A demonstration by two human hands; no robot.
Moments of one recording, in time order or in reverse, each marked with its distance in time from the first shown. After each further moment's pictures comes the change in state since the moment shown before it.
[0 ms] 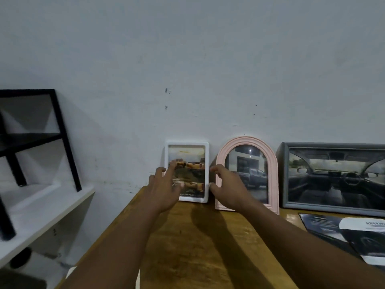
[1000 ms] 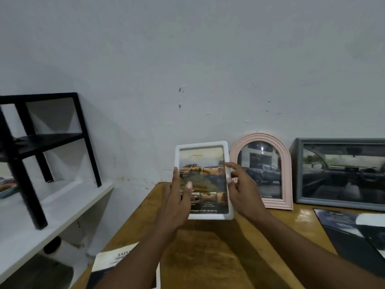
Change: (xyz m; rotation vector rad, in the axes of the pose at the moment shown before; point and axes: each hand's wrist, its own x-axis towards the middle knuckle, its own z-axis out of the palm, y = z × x) left_hand -0.072 0.004 0.009 -0.589 0.004 -0.129; right_hand -0.038 0.004 0.016 0.367 0.149 -0.062
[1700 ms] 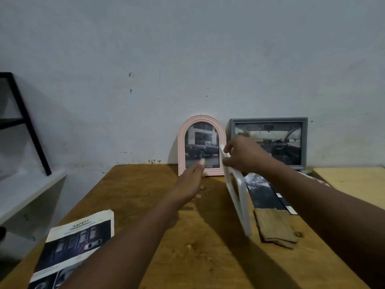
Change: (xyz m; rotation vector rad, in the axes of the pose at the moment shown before) left_hand -0.088 0.132 0.096 -0.247 -0.412 -0.063; right_hand -0.062 -0.081 -0.158 -0.781 -0.098 0.203
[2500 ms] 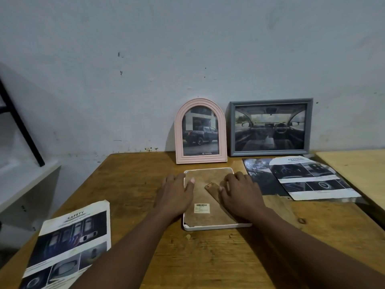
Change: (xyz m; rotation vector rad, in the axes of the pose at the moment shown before) left_hand 0.010 -0.092 -0.004 0.641 0.194 0.026; right_hand -0.042 0.071 0.138 -0.192 -0.015 0.057
